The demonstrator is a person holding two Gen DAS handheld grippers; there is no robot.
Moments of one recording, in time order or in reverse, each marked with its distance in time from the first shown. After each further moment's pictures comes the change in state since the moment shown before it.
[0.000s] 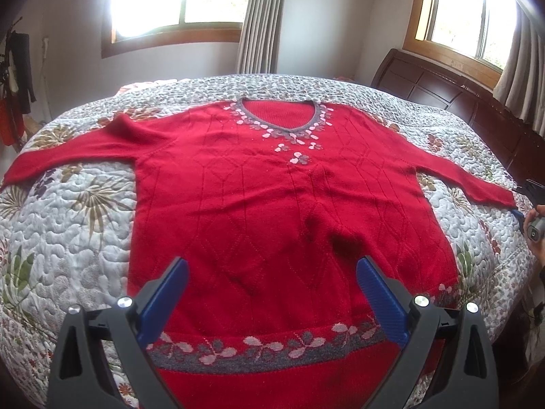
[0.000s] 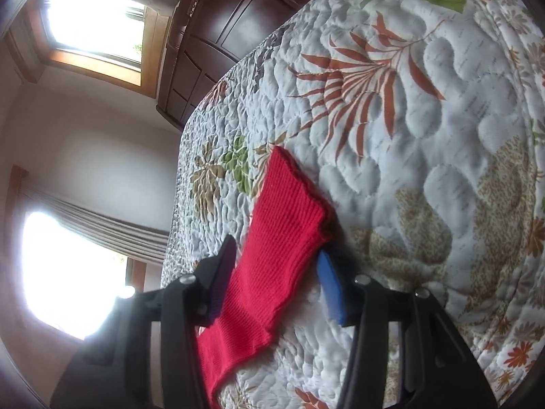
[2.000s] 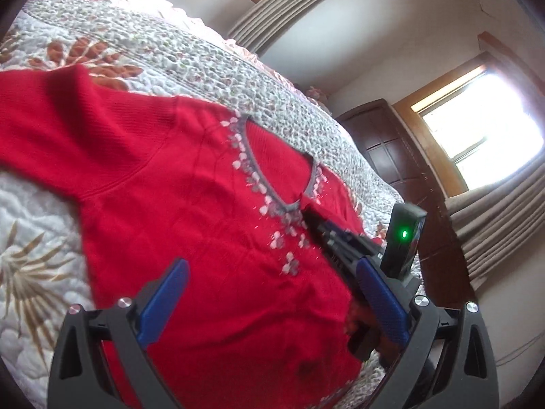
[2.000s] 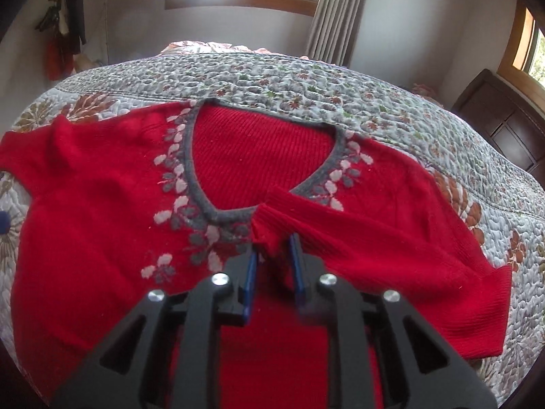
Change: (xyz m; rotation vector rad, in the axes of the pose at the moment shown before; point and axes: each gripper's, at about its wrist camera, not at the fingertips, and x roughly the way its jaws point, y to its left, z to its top) left arm 0.096 0.130 0.138 -0.436 0.135 -0.497; right arm 0.121 0.271 -0.528 -1.600 0.457 0.016
